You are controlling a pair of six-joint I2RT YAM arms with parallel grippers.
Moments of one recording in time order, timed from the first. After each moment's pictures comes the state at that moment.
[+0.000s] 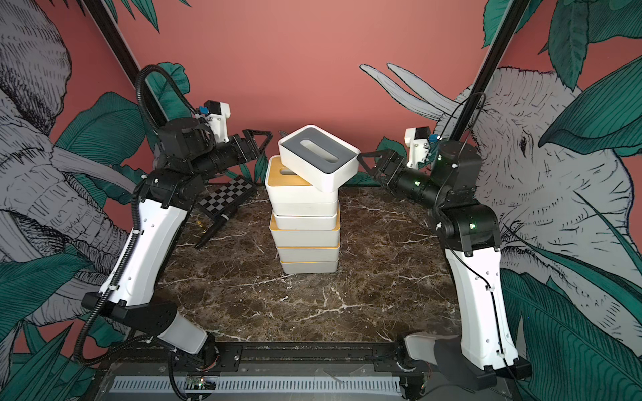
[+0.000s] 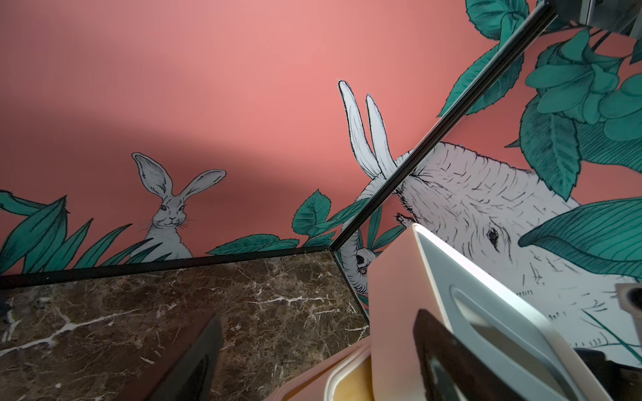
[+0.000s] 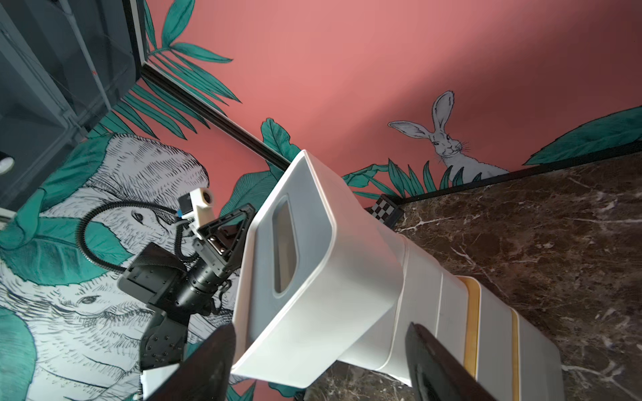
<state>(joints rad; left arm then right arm) -0.37 1.58 2.10 -0.61 0.34 -0.51 0.22 1.25 1.95 -0.83 -0.54 0.80</state>
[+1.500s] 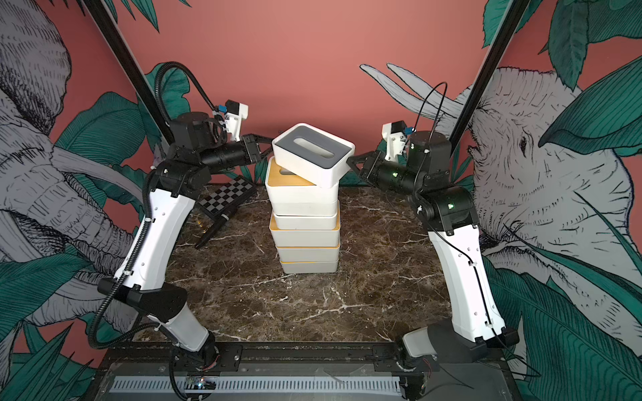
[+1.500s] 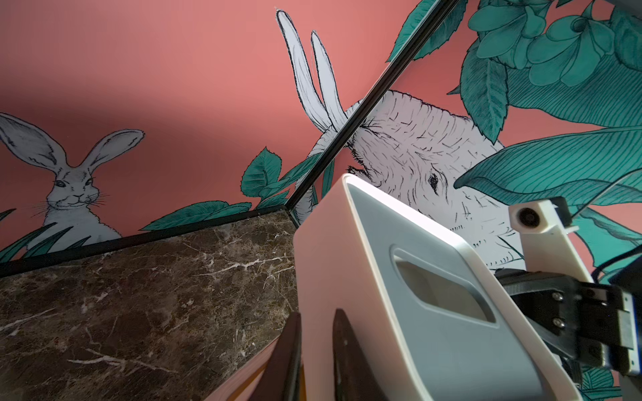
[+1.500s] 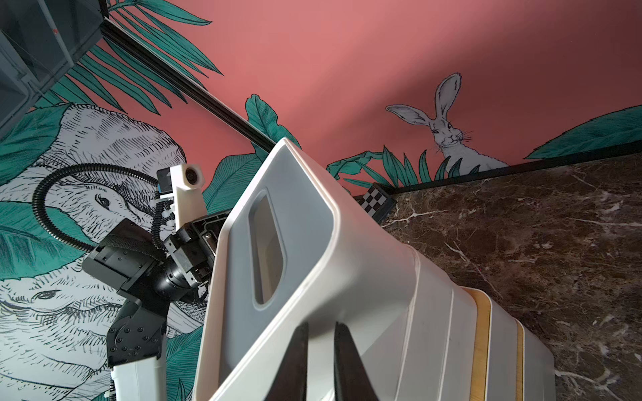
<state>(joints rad) -0.37 1.68 2.20 -0.67 0.61 -0.50 0.34 1.43 2.07 -0.87 -0.47 0.74</state>
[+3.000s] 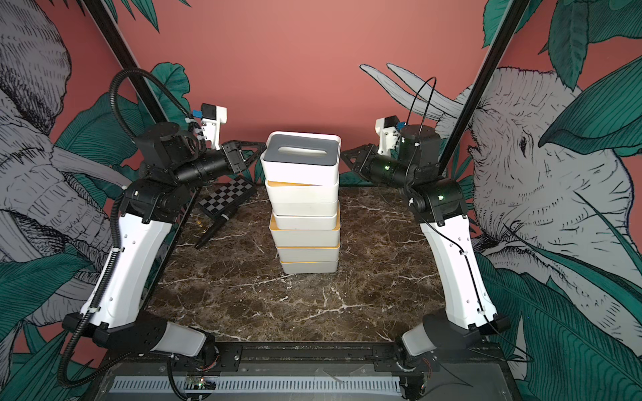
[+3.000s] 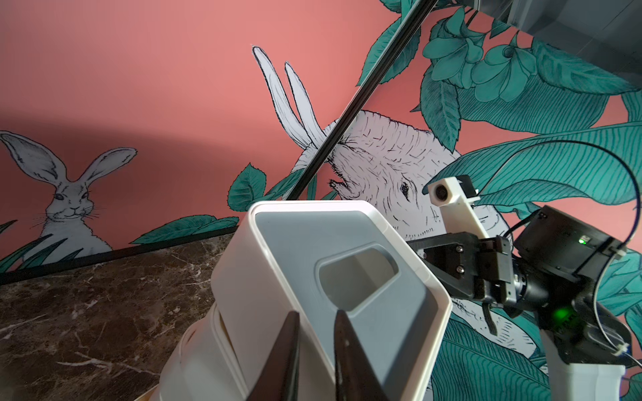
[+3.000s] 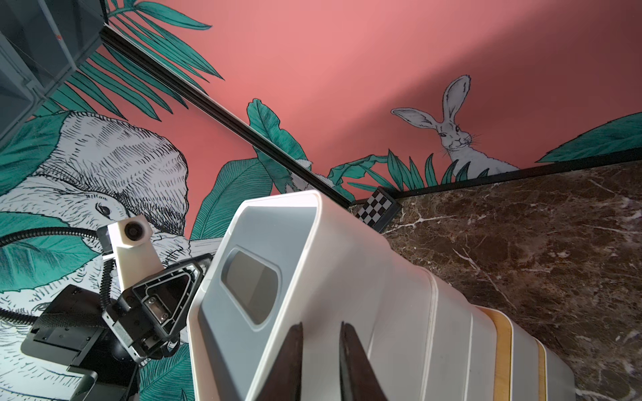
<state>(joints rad) -0.38 1.46 2.01 -0.59 0.58 -0.56 0.38 1.49 2.14 -0.84 -0.44 0.77</state>
